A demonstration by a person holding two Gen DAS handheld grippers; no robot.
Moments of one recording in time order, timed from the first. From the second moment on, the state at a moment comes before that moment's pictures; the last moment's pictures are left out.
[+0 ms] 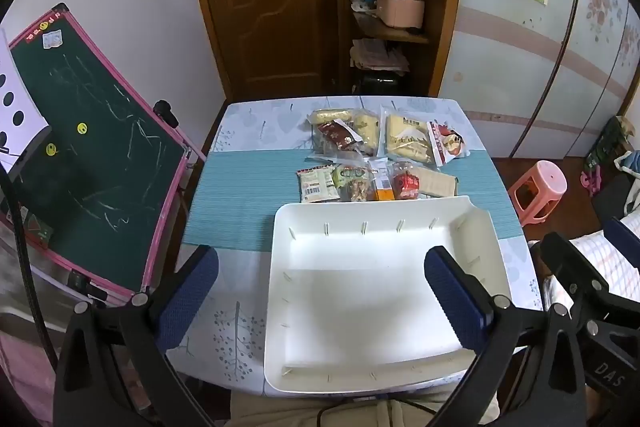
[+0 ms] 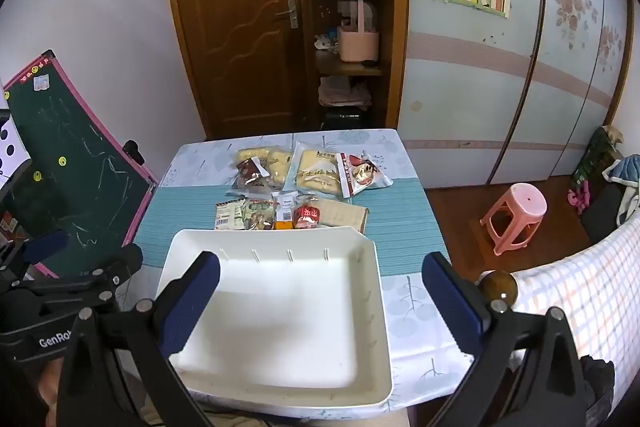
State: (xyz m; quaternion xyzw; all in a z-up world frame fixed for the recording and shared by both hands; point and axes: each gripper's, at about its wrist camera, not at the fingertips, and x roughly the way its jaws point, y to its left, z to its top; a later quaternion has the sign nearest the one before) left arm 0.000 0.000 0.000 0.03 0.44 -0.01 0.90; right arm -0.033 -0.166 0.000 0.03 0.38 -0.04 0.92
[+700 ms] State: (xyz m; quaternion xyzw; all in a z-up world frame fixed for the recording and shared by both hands) left arm 0.000 0.000 0.000 0.03 0.44 -0.01 0.90; right arm -0.025 -0.170 -0.013 0.05 0.40 -0.04 0.91
